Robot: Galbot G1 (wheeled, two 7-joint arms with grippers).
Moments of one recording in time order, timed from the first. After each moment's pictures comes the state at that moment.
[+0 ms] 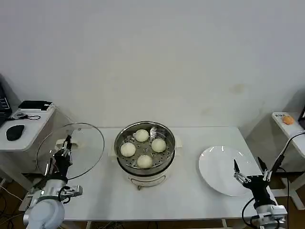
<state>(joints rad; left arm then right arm) 1.37 -1.07 -0.61 -1.95 1.10 0.20 -0.07 -1.59 1.34 0.86 1.99 0.17 0.12 -0.14</state>
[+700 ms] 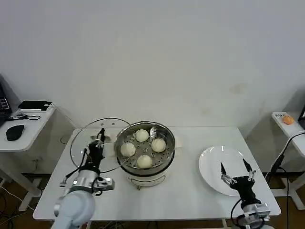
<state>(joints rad) 1.23 -1.14 -0.32 -2.08 1.22 0.34 0.16 -1.56 1.35 0.76 1.95 0.10 0.10 -0.14</state>
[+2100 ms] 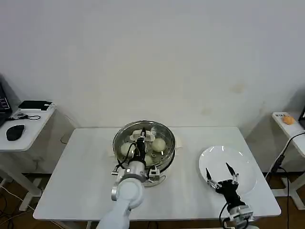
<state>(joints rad) 1.02 -1.50 -0.10 -1.81 1.54 0.33 0.25 -1.55 1.36 0.67 1.90 0.04 0.12 -0.15</state>
